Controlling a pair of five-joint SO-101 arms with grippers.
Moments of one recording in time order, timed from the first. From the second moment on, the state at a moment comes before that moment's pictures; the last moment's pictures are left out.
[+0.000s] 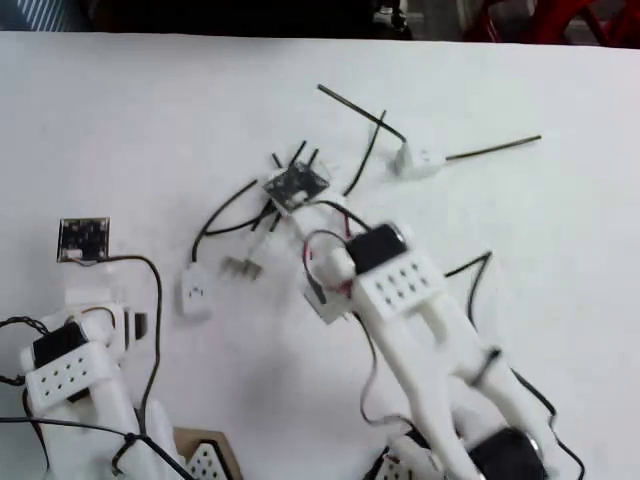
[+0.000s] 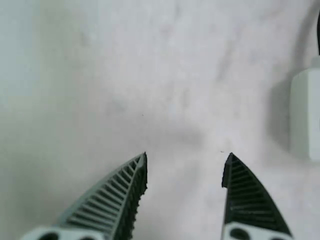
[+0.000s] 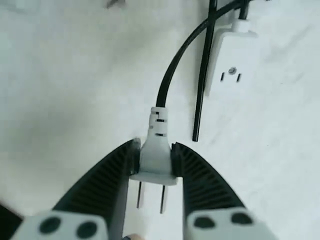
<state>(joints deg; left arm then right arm) -36.1 -52.4 75.2 53.4 -24.5 -33.5 -28.4 29.5 80.3 11.8</state>
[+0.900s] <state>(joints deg) -36.0 -52.4 76.0 52.4 -24.5 -33.8 -45.1 46.8 75.8 10.6</state>
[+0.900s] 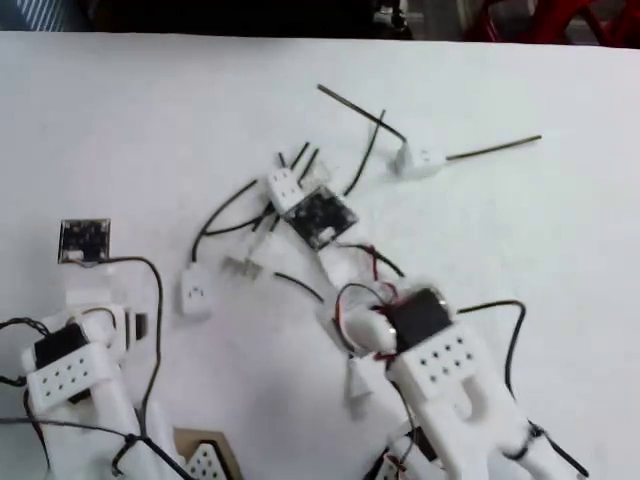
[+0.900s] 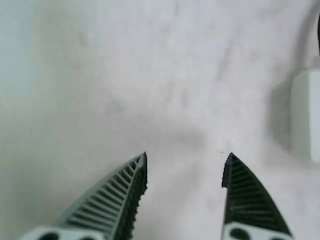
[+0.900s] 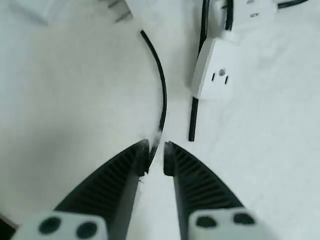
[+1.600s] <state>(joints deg) -36.1 -52.4 76.3 51.9 -24.5 -38.8 -11.3 49.5 69.2 7.3</state>
